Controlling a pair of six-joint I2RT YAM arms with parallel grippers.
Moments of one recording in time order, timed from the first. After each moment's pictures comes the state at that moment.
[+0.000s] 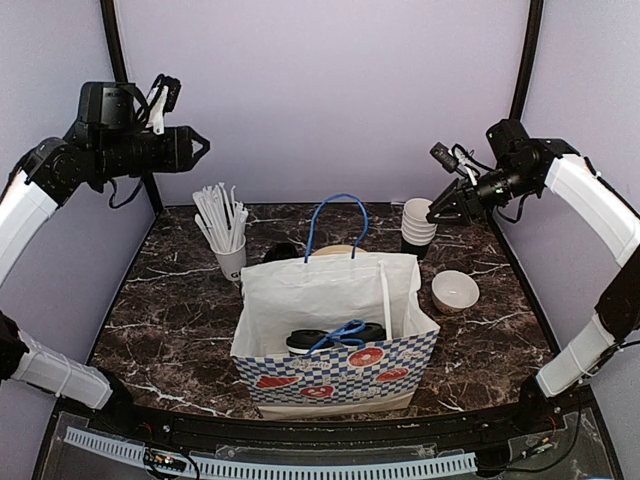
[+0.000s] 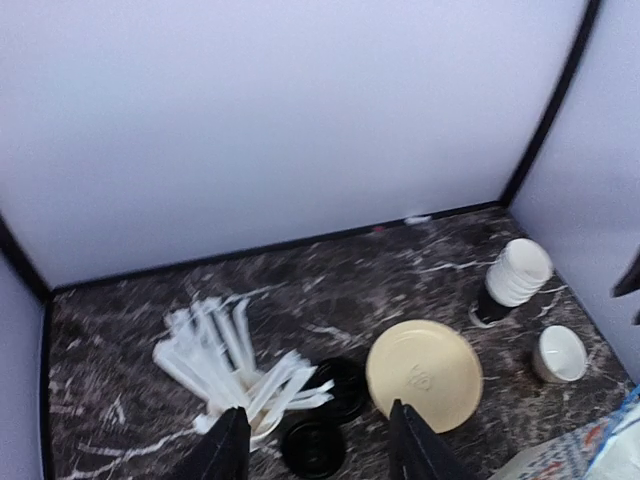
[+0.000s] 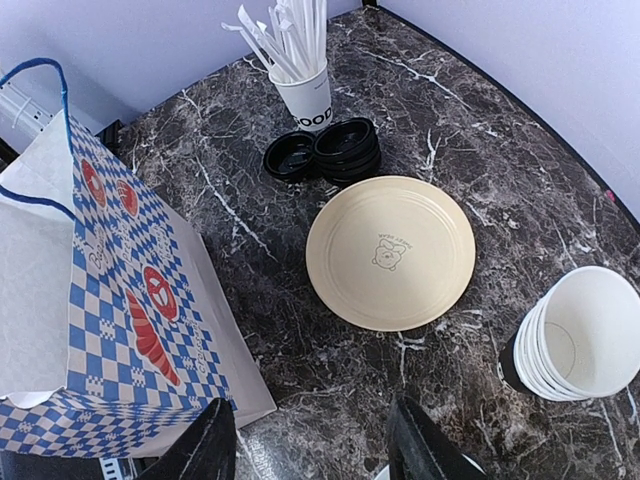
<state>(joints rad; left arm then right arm) -0.60 1.28 1.68 -0.74 -0.10 -0.20 0.24 1.51 1.59 -1.09 -0.81 -0.57</state>
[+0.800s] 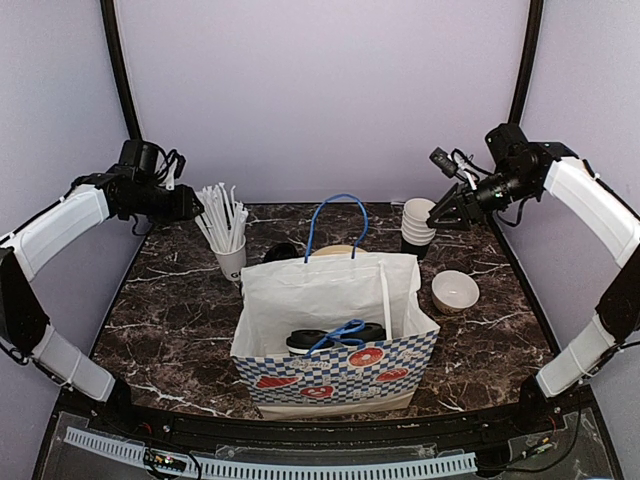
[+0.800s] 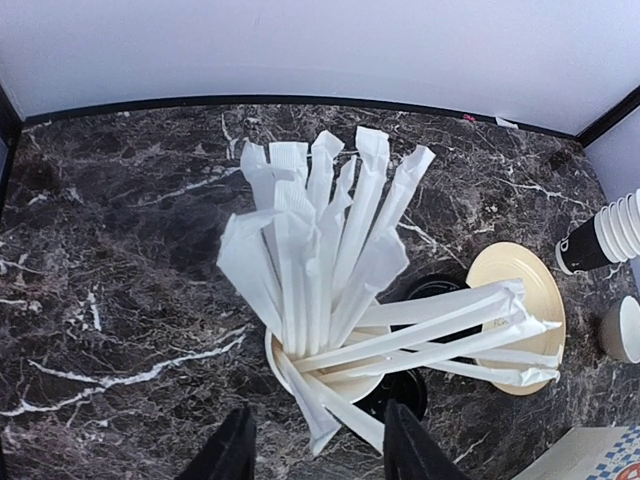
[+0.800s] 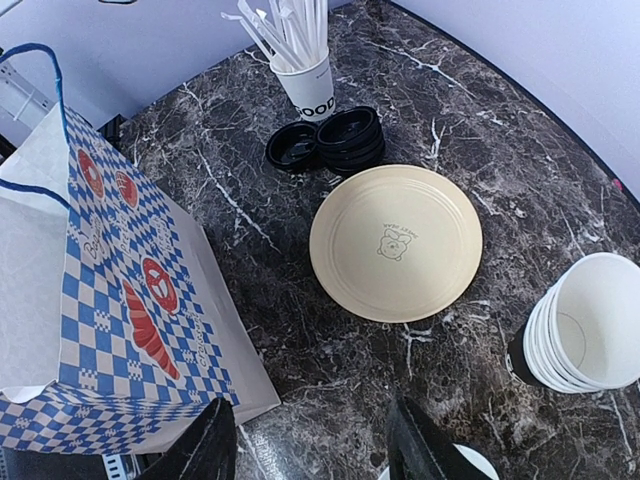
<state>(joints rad) -0.19 1.42 1.32 -0.61 0.16 -0.22 0.24 1.50 1.56 -1.09 -0.81 -0.57</state>
